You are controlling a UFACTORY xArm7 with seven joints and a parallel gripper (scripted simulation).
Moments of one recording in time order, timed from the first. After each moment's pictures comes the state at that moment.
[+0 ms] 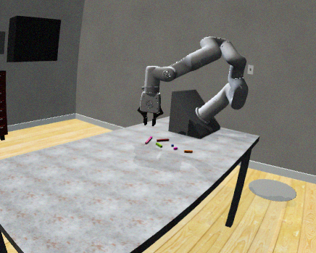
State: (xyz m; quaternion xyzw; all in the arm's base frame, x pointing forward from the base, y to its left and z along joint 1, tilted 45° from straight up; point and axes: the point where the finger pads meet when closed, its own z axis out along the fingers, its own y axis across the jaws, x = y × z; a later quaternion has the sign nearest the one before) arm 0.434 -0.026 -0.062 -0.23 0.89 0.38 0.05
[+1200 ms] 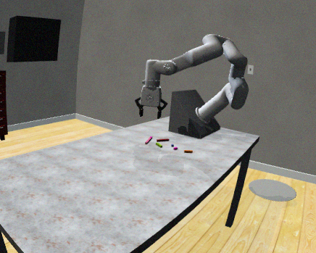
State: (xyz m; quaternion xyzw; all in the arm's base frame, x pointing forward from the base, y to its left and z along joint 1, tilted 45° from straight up) arm 0.437 -0.048 -0.040 -0.23 0.89 0.38 0.05
